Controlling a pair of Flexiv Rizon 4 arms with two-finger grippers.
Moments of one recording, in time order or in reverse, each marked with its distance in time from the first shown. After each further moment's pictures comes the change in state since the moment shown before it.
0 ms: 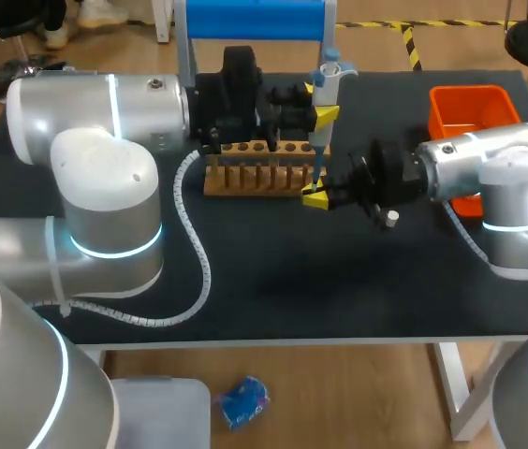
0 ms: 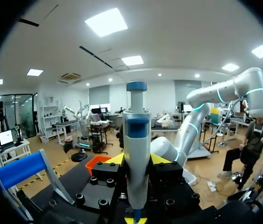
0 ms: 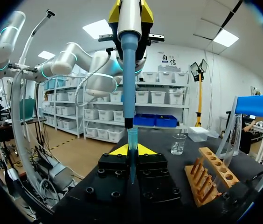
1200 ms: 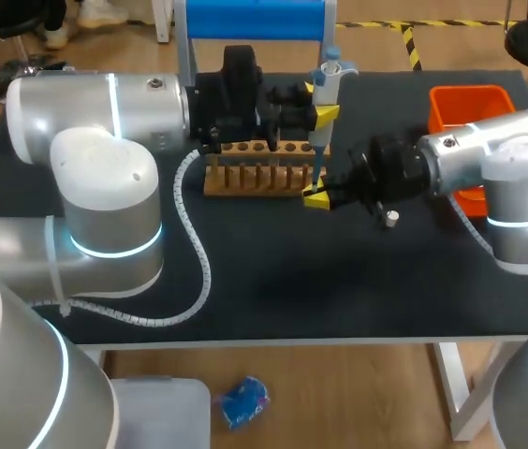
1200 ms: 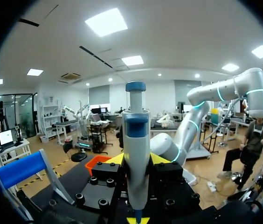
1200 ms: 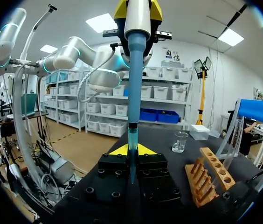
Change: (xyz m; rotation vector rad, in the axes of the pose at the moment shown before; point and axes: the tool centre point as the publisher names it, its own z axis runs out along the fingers) left arm 0.000 0.000 0.000 -0.001 0.000 -0.001; right arm 0.007 0.003 0.000 0.059 0.019 -0.022
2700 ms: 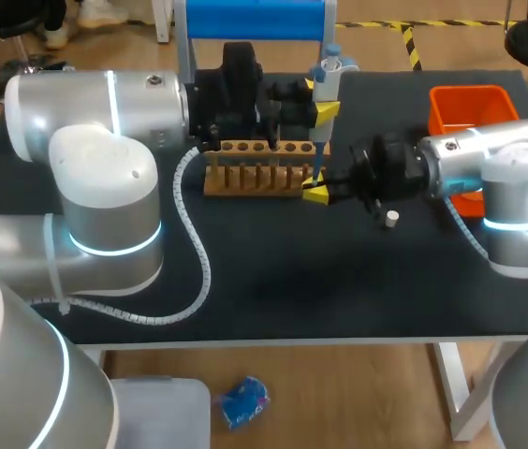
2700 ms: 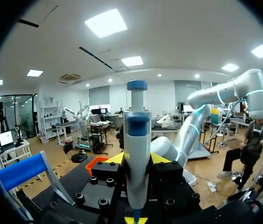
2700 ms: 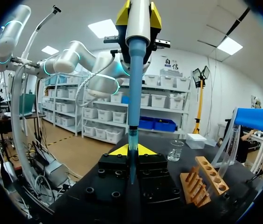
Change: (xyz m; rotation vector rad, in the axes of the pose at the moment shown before) left arm 0.000 -0.005 -0.001 0.002 0.000 0.002; right arm -0.008 0.012 0.001 -0.073 -0.024 -0.044
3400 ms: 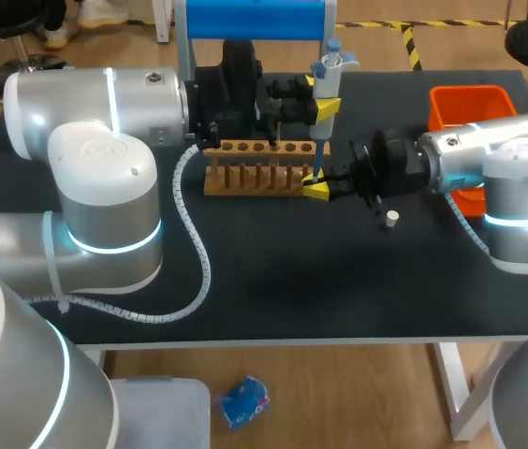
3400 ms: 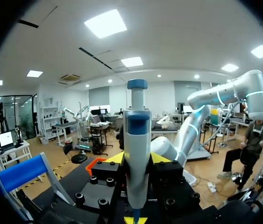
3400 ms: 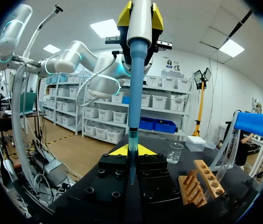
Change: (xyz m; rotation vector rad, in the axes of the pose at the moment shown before) left arm 0.000 -0.004 0.000 0.003 0.001 0.001; right arm -0.001 0.008 -0.001 -0.001 0.008 -0.022
